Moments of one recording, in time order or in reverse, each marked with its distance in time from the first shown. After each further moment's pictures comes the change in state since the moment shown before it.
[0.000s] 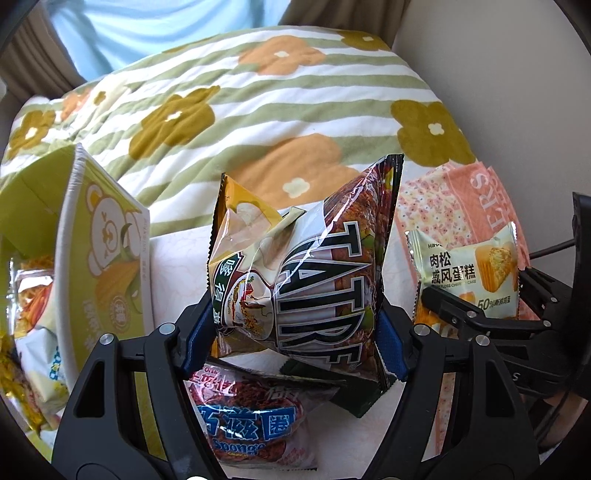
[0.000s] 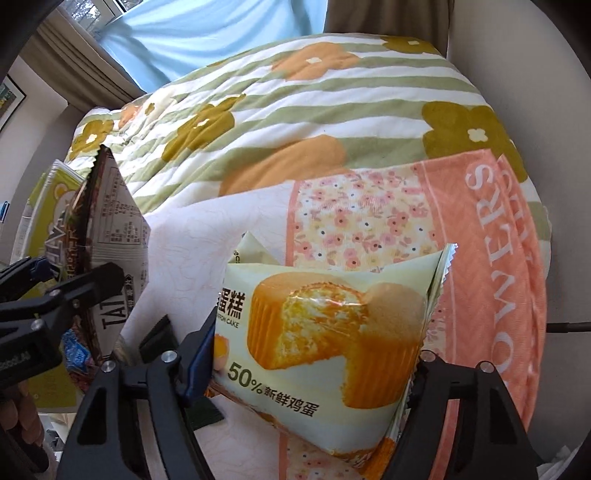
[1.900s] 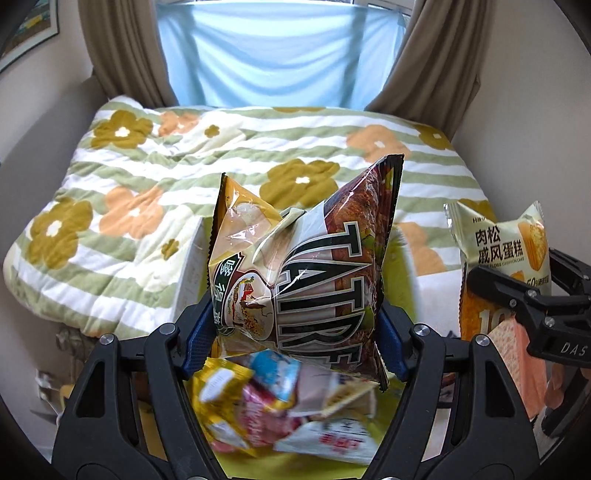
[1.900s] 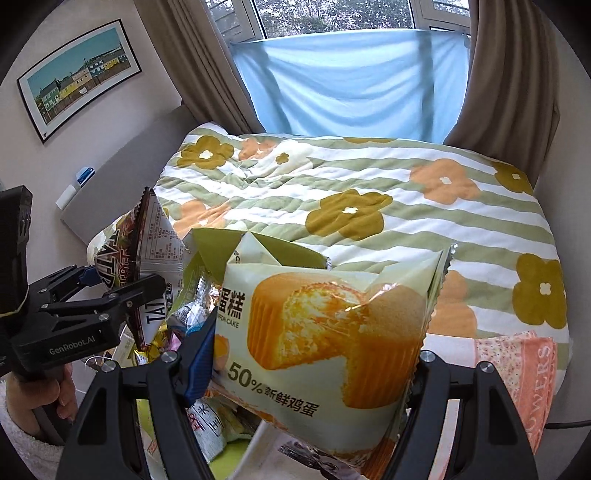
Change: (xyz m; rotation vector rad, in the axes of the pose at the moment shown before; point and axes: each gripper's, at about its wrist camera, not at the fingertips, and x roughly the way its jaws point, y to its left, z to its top) left arm -0.172 0.263 -0.032 -0.162 -0.242 0.082; right arm -0.095 0.270 0.052 -0.291 -0.222 0.152
